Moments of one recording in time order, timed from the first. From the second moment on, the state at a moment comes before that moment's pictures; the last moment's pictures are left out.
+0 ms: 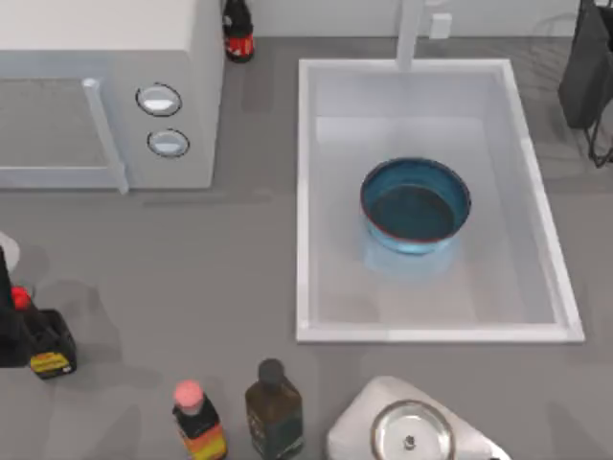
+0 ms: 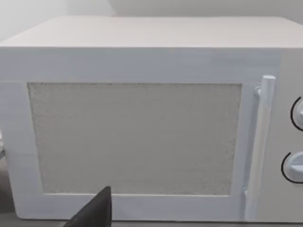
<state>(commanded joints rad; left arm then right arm) 0.00 0.00 0.00 0.00 0.00 0.00 0.00 0.00 0.00 0.00 0.00 0.00</state>
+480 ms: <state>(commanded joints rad) 0.00 0.00 0.00 0.00 0.00 0.00 0.05 0.19 0.18 -0.12 0.00 0.08</state>
